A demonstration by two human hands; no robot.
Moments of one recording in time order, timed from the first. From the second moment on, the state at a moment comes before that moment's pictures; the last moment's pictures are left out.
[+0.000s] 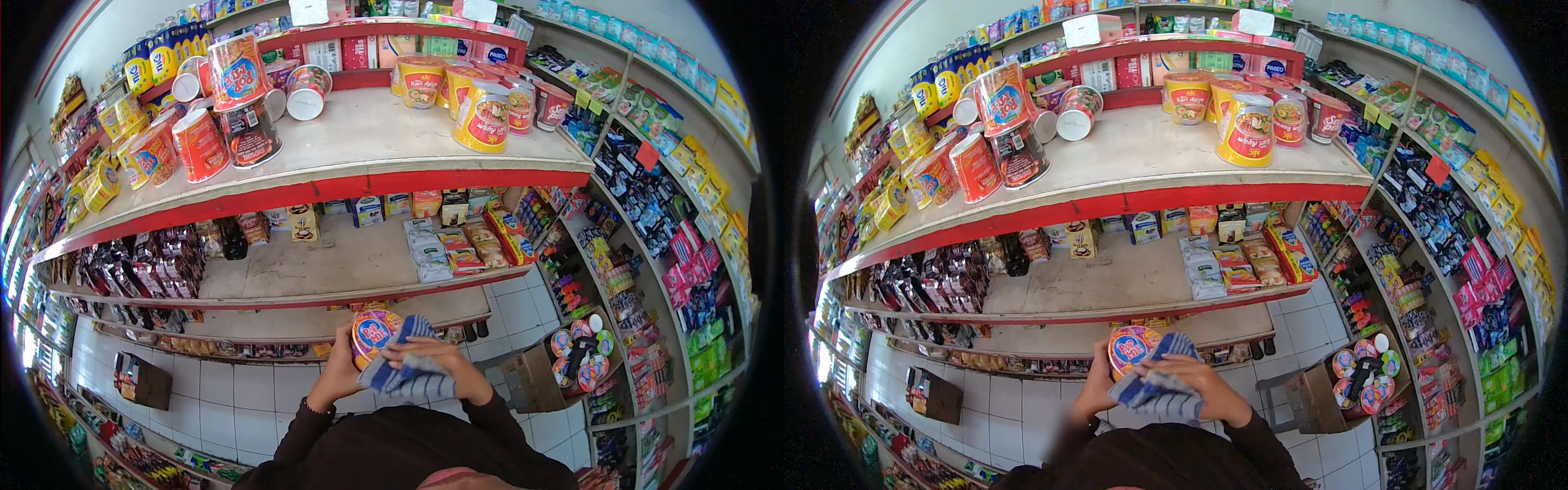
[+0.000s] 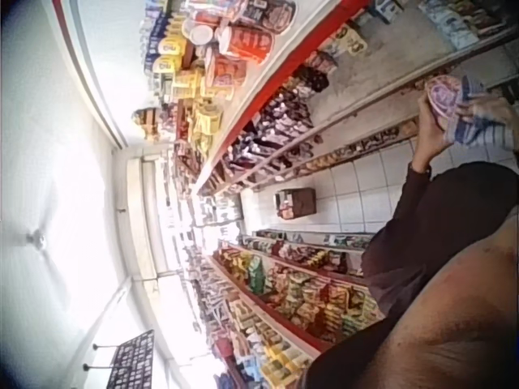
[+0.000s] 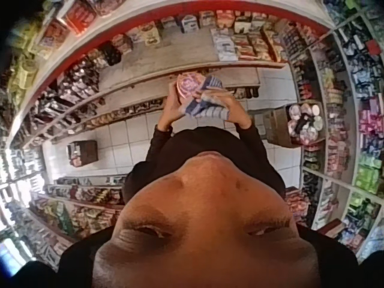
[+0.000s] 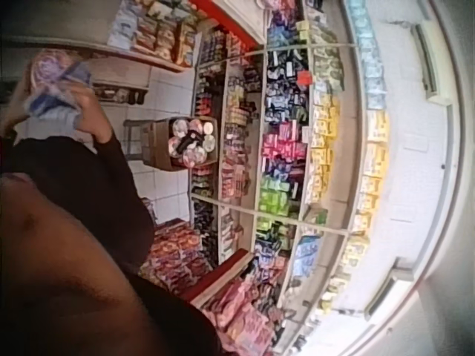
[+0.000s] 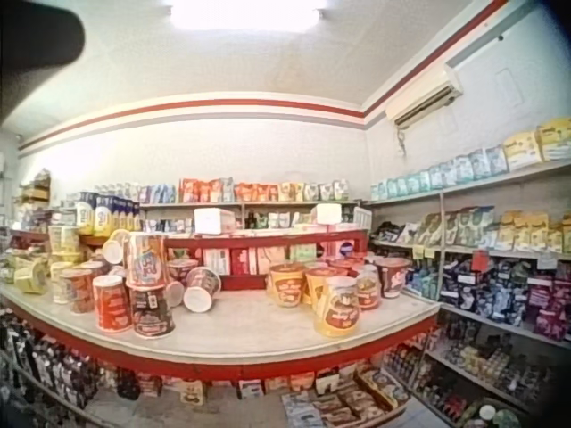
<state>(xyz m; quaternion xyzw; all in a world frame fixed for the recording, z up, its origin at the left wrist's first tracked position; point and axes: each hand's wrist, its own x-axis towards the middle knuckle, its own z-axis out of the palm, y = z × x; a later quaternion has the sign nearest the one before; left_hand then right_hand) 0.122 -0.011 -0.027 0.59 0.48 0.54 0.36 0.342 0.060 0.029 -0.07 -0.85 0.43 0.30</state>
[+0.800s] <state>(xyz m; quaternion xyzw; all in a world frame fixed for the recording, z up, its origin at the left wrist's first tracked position) 0.100 -0.007 -0.025 0.80 0.46 0.36 0.16 0.302 0.065 0.020 -0.12 -0.86 0.36 0.35</state>
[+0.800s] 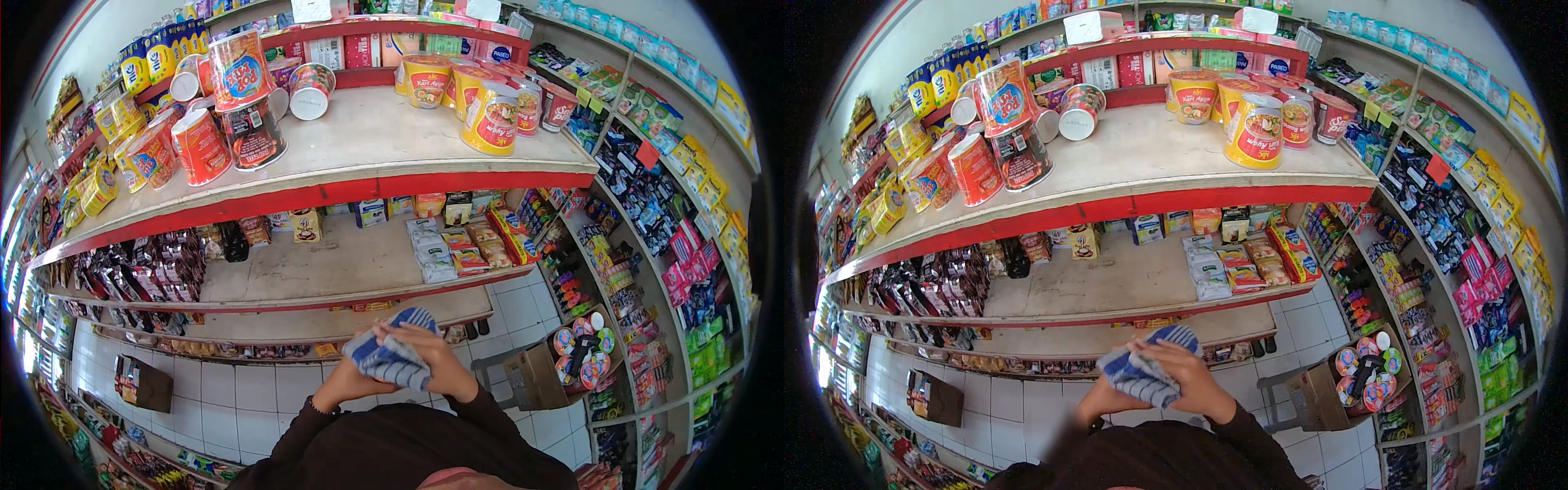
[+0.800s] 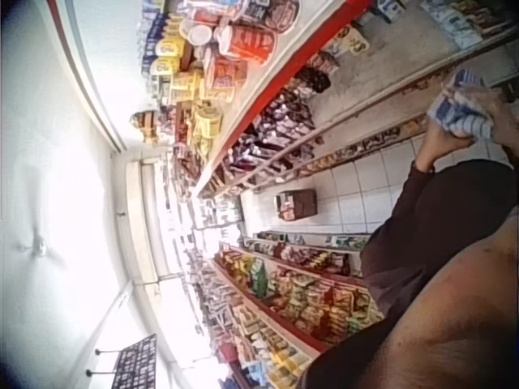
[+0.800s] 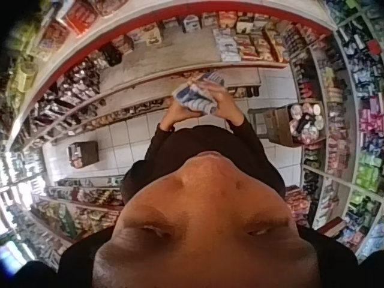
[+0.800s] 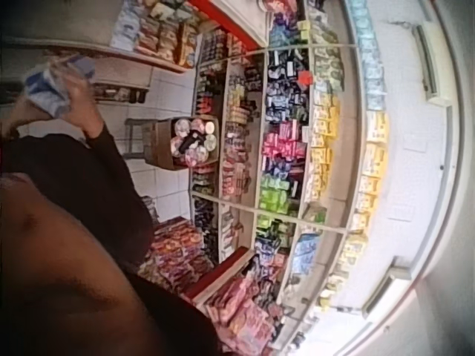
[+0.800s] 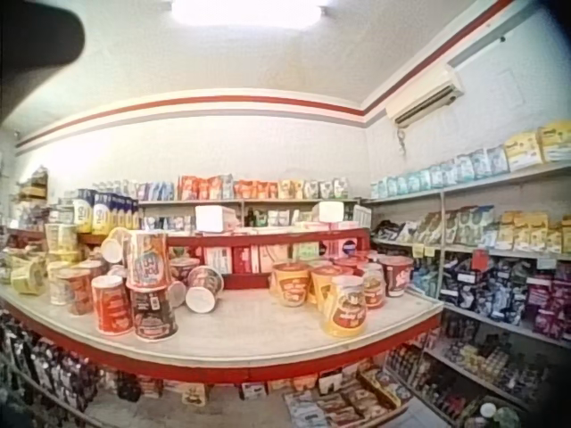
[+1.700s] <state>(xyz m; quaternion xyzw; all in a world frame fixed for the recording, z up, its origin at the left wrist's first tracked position) -0.008 -0.009 0.005 0.62 0.48 0.50 0.36 0.241 0.070 0.025 -0.41 -0.80 0.17 0.41</state>
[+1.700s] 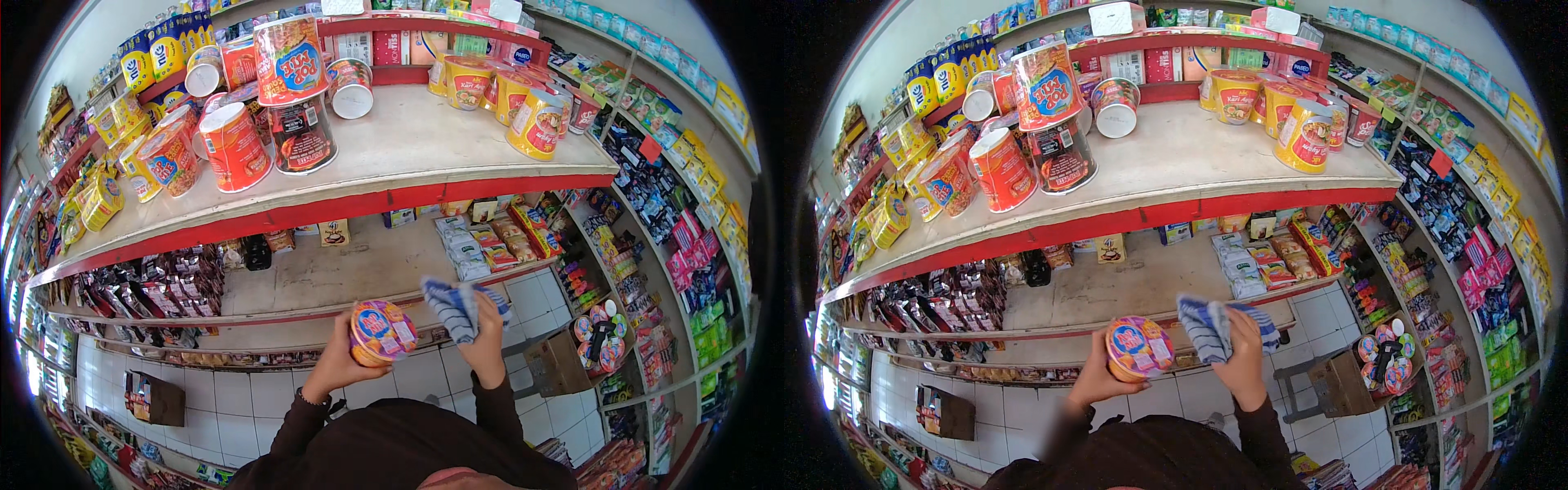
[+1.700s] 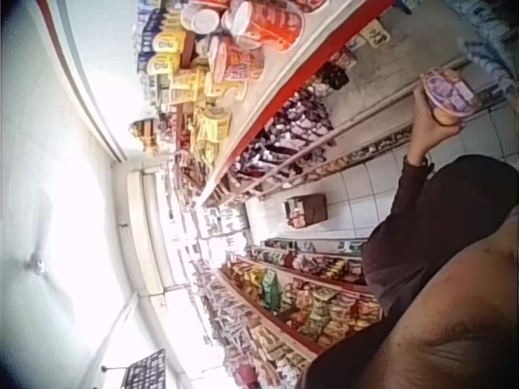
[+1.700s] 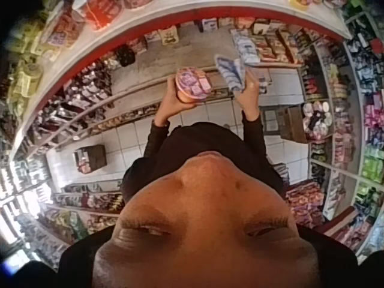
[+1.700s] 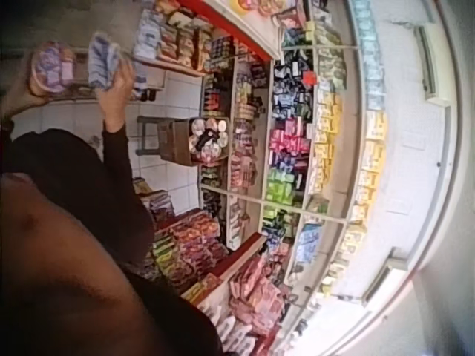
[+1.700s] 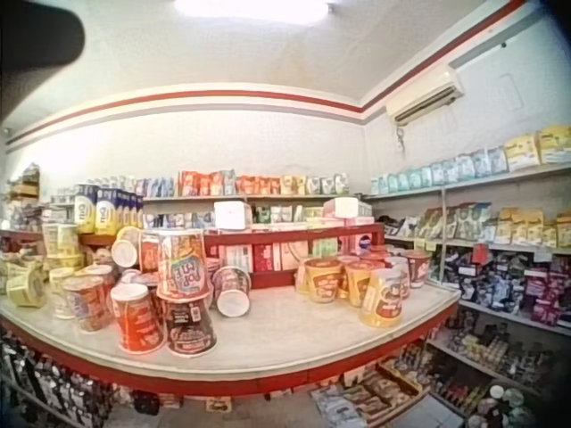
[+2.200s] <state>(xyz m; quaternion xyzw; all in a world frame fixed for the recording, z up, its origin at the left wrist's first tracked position) -0.012 -0.006 -0.002 0.63 0.45 0.53 0.33 0.212 0.047 0.031 -0.18 -0.86 0.35 0.32</state>
